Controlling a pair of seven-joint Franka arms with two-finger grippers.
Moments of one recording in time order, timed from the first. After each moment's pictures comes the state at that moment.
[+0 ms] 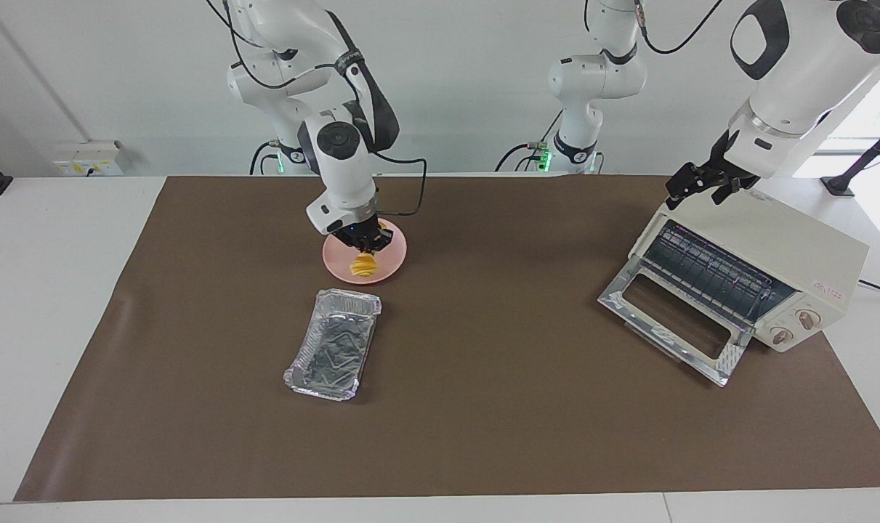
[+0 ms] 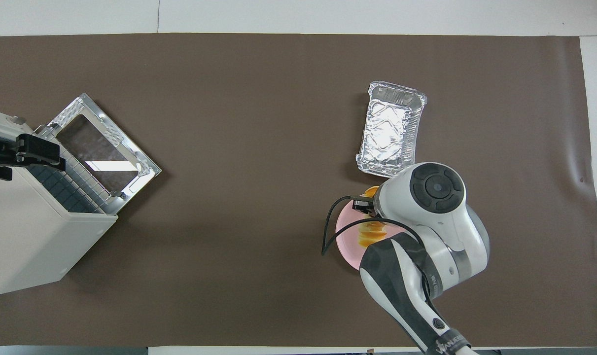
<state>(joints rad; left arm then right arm) -0.03 -0.02 0.01 -1.67 -0.05 1.54 -0.10 0.37 0.03 0.05 -2.17 0.05 2.14 0.62</state>
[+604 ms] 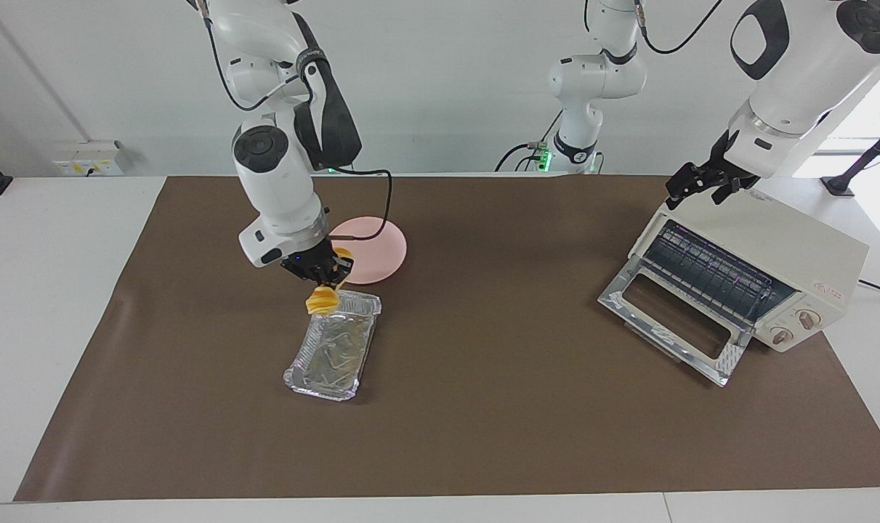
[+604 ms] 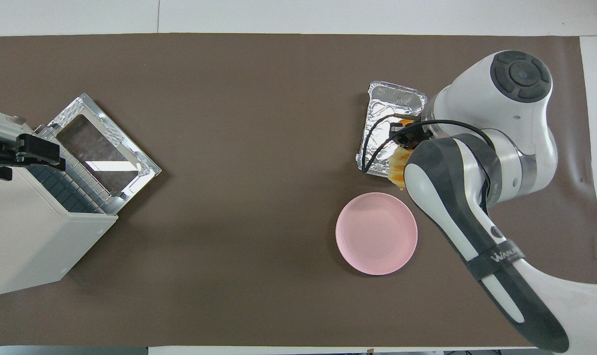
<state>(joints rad) -0.03 -0.02 0.01 -1.67 -0.05 1.54 -0.10 0.20 0.27 0.04 -1.73 0.05 2.00 0.43</state>
